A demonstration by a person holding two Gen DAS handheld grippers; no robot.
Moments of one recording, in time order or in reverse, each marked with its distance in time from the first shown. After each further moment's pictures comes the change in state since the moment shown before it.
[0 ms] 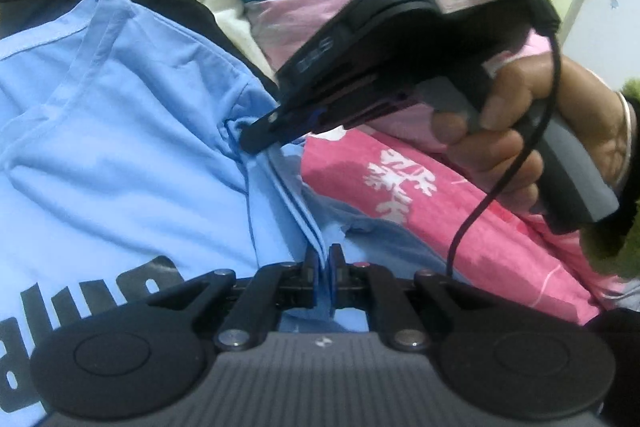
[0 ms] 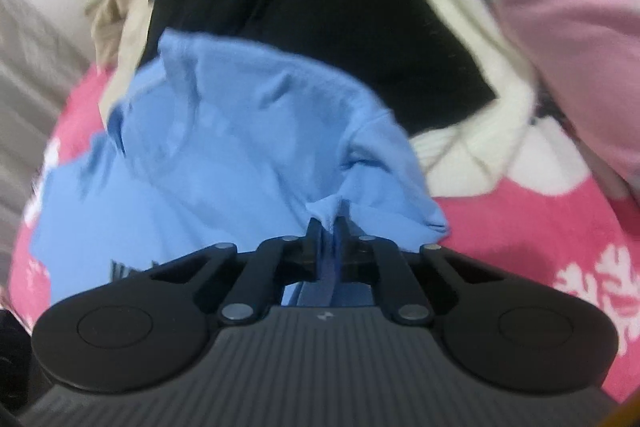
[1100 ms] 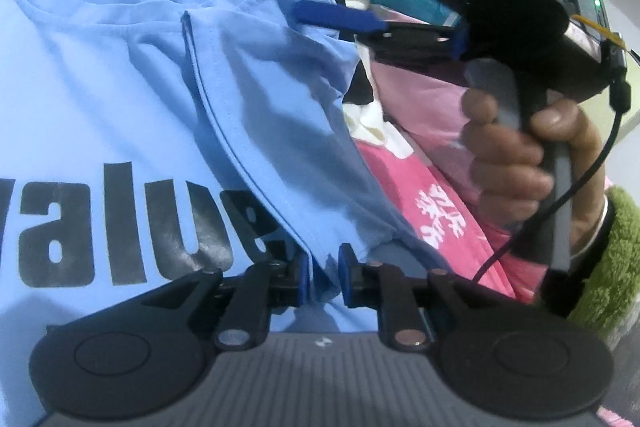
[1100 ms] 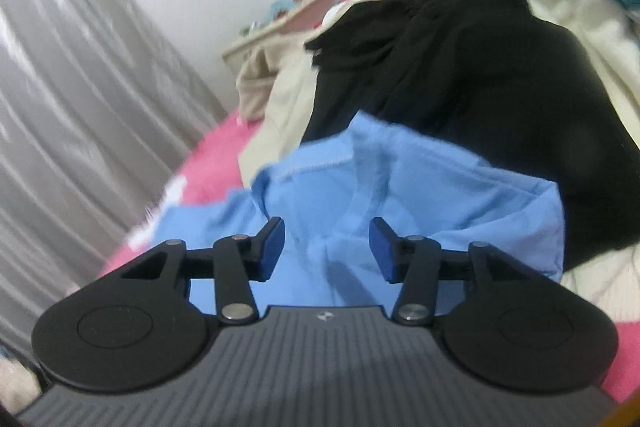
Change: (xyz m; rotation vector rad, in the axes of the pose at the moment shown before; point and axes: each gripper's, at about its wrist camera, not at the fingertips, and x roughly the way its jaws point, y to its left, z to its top) left arm -0.001 0.056 -0.024 -0.422 -0.009 0.010; right arm 0.009 0.050 0.018 -0.147 -0.205 0.412
